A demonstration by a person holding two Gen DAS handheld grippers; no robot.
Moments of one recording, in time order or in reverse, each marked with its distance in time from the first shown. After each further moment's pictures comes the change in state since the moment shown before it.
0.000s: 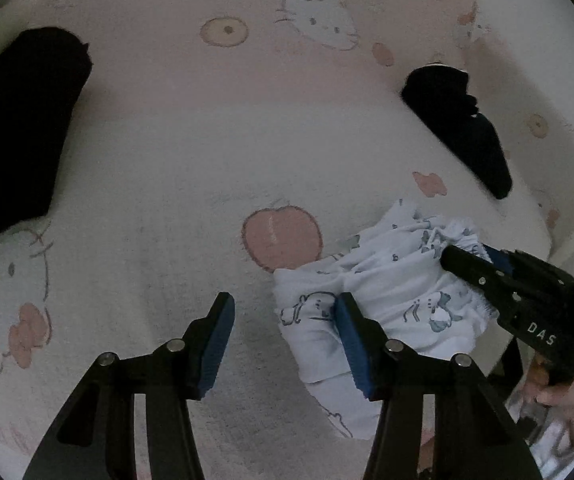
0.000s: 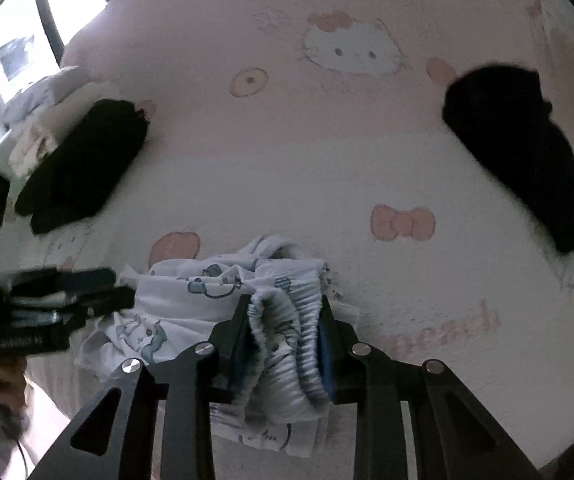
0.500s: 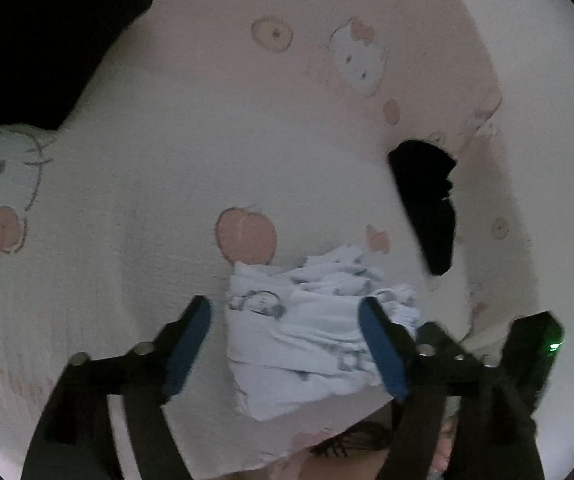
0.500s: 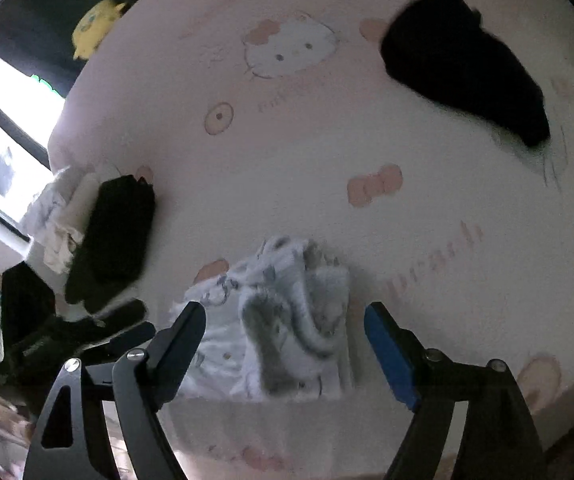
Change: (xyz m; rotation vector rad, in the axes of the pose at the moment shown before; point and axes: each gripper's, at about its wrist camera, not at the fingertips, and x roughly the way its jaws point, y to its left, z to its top) left arm -0.049 0.024 -0.001 -0.340 -0.025 -0.259; right arm -0.041 -0.036 -0.013 0.363 0.006 0.158
